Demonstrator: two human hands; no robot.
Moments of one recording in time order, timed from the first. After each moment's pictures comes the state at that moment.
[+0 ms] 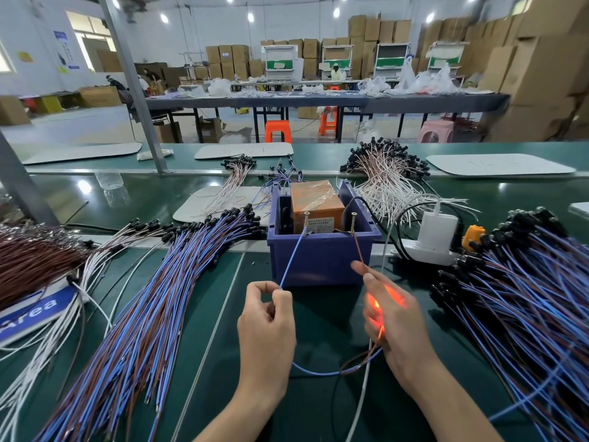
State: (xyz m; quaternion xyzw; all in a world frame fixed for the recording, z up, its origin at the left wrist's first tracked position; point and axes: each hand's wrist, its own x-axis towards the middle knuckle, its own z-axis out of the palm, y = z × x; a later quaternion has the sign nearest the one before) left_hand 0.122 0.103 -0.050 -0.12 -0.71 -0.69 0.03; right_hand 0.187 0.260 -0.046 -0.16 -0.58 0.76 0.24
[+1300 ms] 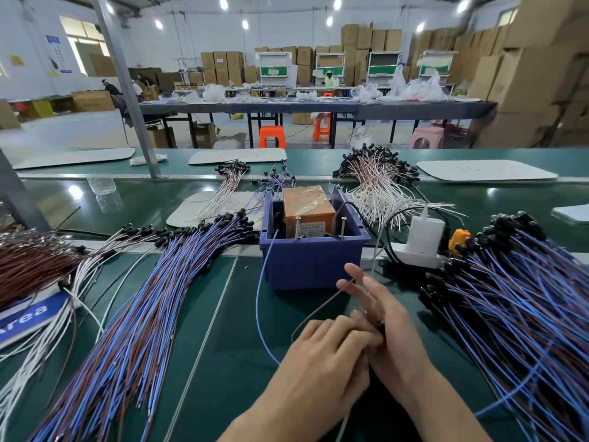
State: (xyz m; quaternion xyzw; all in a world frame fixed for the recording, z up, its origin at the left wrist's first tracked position) left_hand 0.155 0.119 -0.059 -0.59 -0.73 -0.29 0.20; right_hand 0.197 0.253 -0.035 -0.15 -0.48 0.85 0.17
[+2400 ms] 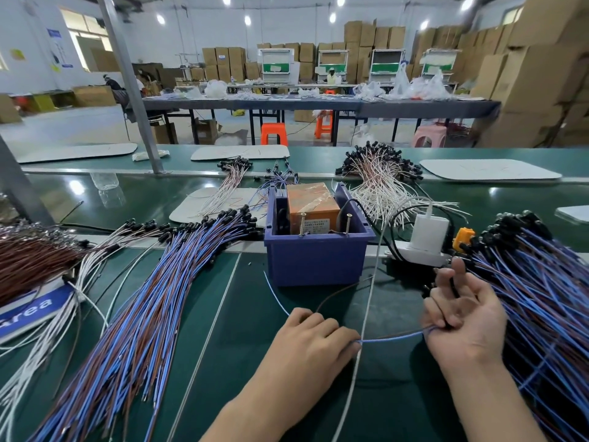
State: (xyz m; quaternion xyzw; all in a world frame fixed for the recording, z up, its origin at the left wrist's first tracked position) left_hand 0.137 0.109 -0.055 -0.56 -0.77 -0.18 0.25; right_hand 0.222 0.315 -0.027 -0.18 -0.24 0.88 0.37
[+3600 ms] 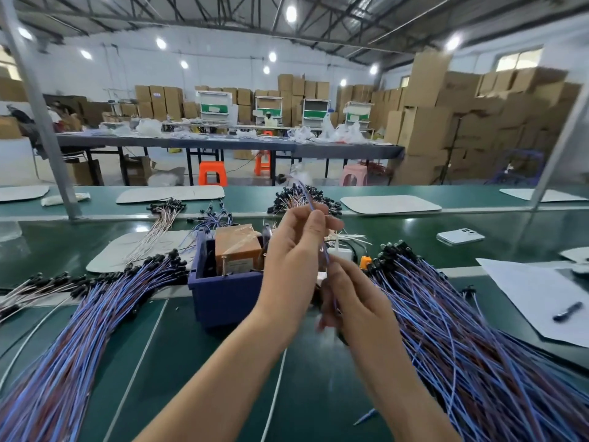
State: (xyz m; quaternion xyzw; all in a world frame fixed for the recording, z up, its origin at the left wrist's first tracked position) left_hand 0.186 0.194 0.108 -0.34 -0.49 -0.79 -0.15; right_hand 0.272 0.243 0.070 -0.09 -0.66 0.64 0.38
